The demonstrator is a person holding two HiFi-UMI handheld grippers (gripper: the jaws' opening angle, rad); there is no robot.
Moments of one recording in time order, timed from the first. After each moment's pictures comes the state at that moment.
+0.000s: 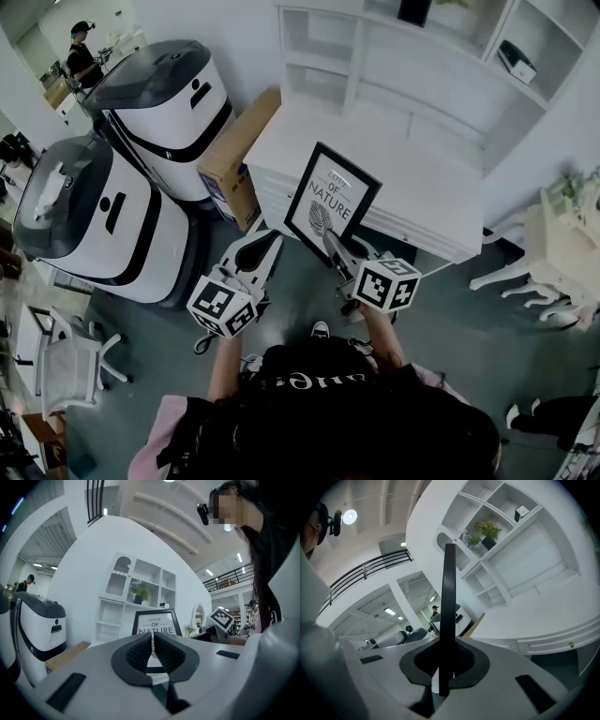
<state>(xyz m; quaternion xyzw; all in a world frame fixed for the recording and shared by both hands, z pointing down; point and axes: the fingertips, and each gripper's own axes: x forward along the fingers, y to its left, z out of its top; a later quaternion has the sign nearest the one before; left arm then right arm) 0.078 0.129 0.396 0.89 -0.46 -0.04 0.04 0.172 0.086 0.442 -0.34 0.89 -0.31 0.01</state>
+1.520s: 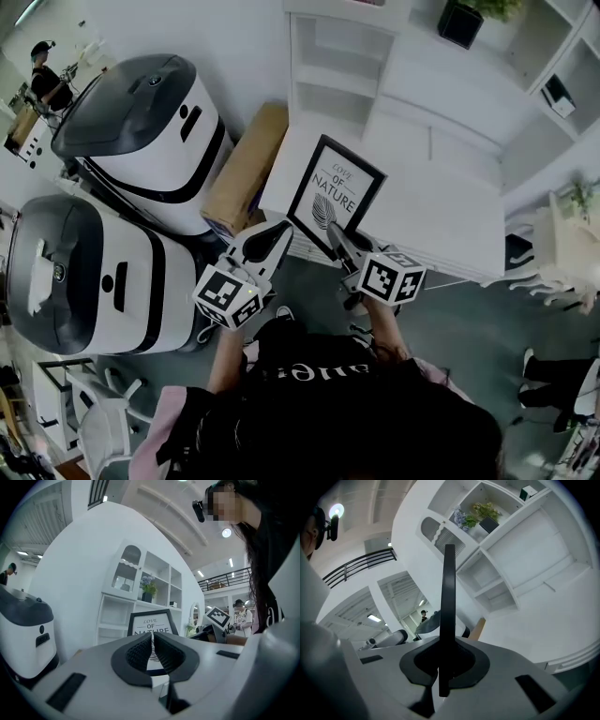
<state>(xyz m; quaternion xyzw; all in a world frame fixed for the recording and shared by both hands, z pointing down) -0.056 -0.085 0.400 0.92 -0.38 -0.03 0.04 0.032 -0.115 0.452 -0.40 0.85 -0.33 0.02</state>
